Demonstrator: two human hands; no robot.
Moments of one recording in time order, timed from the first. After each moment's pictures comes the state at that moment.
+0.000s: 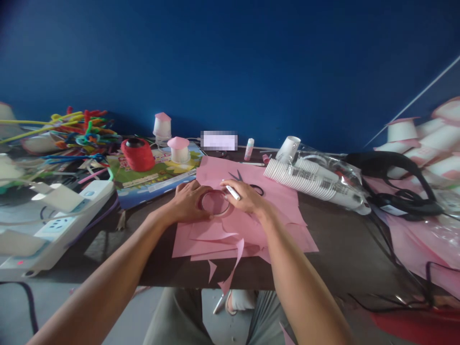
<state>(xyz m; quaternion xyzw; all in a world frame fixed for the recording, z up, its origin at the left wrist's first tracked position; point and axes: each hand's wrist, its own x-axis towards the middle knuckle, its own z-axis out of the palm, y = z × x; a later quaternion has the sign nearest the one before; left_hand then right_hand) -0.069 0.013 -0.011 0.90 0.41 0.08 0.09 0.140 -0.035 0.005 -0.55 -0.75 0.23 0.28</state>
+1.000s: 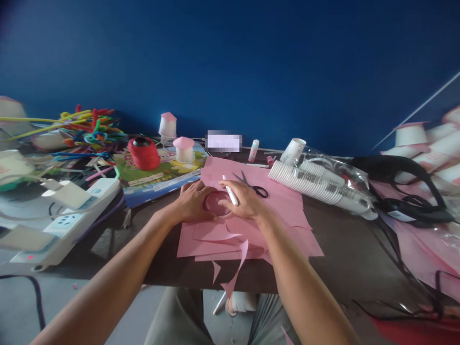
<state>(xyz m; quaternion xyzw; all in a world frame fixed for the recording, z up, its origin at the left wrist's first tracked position) -0.071 0.014 -0.015 0.91 0.39 0.10 0.08 0.126 -0.036 -0.001 -0.51 -0.78 0.18 0.30</state>
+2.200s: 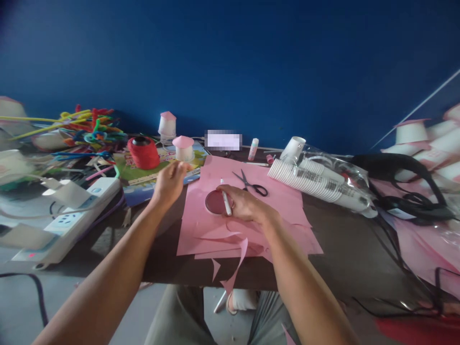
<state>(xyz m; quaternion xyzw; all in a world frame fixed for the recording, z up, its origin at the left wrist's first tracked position) -0.086 0.032 0.006 0.73 0.48 0.45 0.22 0.126 -0.044 0.014 -0.54 -0.80 0.21 0.14</state>
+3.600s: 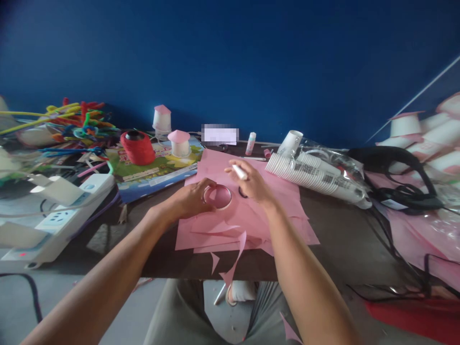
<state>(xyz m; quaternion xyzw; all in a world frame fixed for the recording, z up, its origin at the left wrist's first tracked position) -0.066 0.005 -0.007 0.91 0.36 0.12 0.18 0.141 -0.029 0.006 -0.51 -0.65 0.33 0.46</state>
